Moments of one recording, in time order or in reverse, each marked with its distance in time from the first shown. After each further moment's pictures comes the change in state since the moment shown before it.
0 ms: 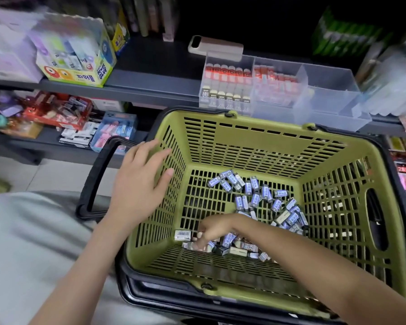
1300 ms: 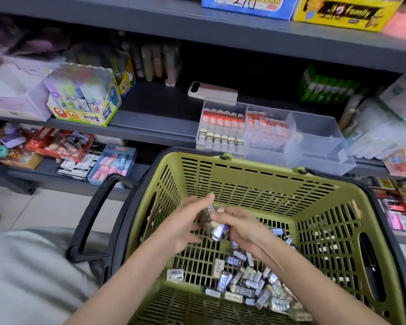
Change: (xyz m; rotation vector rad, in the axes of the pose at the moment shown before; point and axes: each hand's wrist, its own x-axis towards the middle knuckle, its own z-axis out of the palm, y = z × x) left_hand 0.038 0.067 0.030 -1.307 -0.578 -0.855; right_hand -0.105 -0.011 -0.053 1.343 0.599 -0.395
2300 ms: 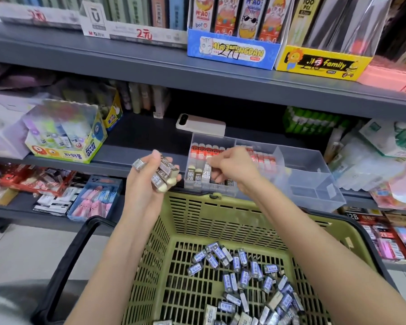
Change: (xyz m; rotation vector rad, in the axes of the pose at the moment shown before) left_hand 0.039 0.107 -0.026 -0.599 0.030 0.760; right_hand 0.068 -0.168 -0.002 -0.546 0.399 -0.262
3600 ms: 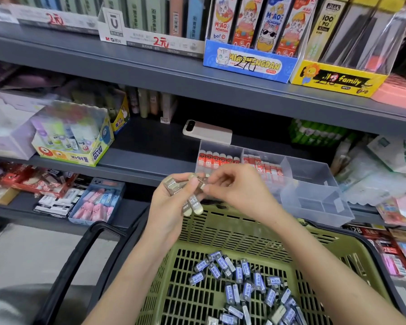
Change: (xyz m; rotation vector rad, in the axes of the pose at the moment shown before) left_hand -0.012 -0.027 0.002 0.064 -0.121 -0.049; right_hand -0.038 -0.006 0.005 -0.311 -0.039 -0.392
